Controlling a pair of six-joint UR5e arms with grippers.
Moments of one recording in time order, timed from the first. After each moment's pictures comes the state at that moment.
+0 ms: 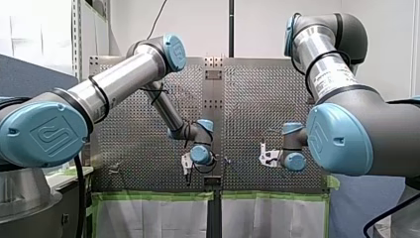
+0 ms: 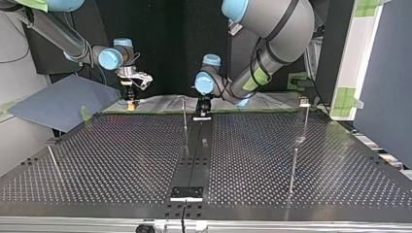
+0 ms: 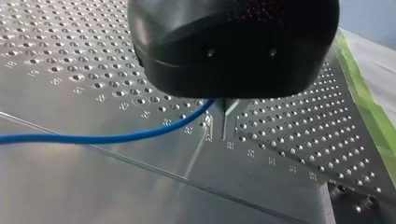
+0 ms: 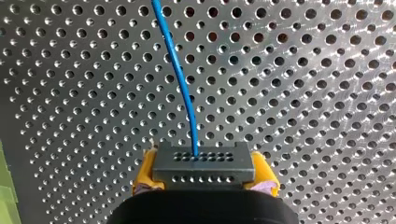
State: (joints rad) left arm -0.52 -2.54 -1.37 -2.64 -1.88 -1.88; right arm 1.82 -0.74 1.75 -0.92 1.45 1.55
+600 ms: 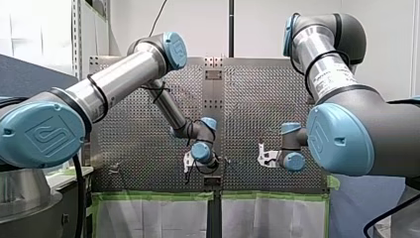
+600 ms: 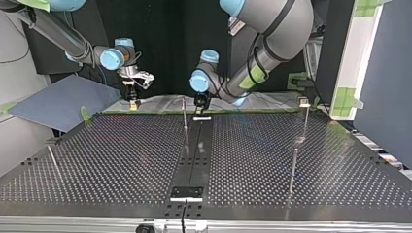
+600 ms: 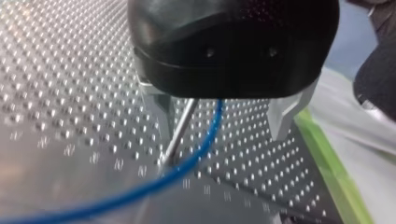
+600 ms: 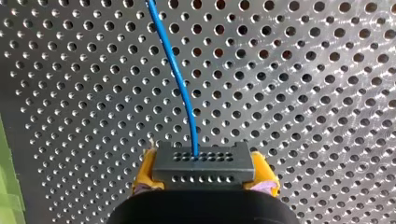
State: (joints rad) left arm -0.56 -2.52 -1.37 -2.76 -1.84 -1.75; right arm 1.83 -0.74 1.74 -0.90 1.44 1.55
